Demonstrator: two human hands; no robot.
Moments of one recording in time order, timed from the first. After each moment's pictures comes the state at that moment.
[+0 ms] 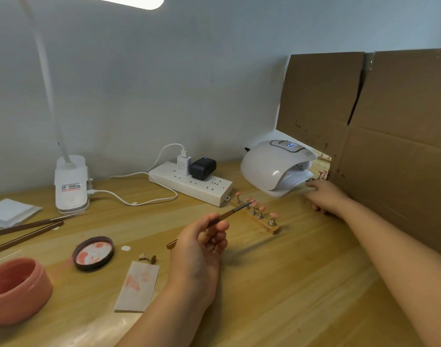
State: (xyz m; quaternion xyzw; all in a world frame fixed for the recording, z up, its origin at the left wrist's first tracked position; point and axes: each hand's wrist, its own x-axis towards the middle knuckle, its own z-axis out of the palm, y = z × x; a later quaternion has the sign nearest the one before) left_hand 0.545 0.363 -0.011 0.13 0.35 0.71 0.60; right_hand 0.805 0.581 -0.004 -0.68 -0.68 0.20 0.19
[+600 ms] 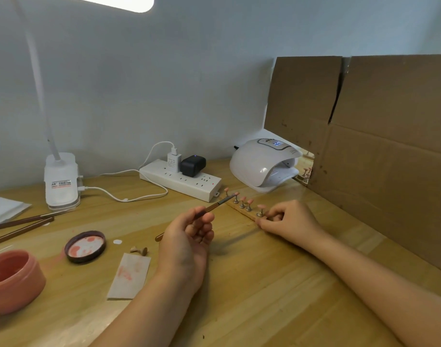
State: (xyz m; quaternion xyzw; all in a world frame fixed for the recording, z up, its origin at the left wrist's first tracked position) left_hand 0.545 0.363 -0.009 0.11 0.34 0.72 0.60; right_hand 0.749 0.469 -0.019 -0.54 -0.77 0.18 0.30
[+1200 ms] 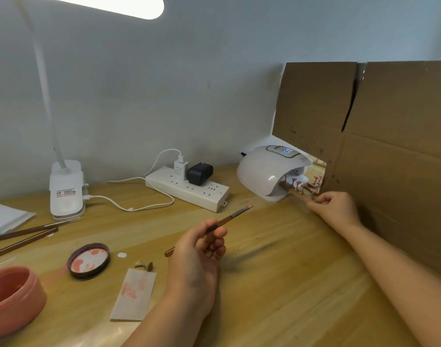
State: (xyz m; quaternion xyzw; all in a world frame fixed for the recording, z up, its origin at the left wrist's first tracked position) left_hand 0.548 0.364 -0.009 0.11 0.34 0.72 0.60; right_hand 0.824 0.558 -0.022 -0.64 -0.66 0.09 0.39
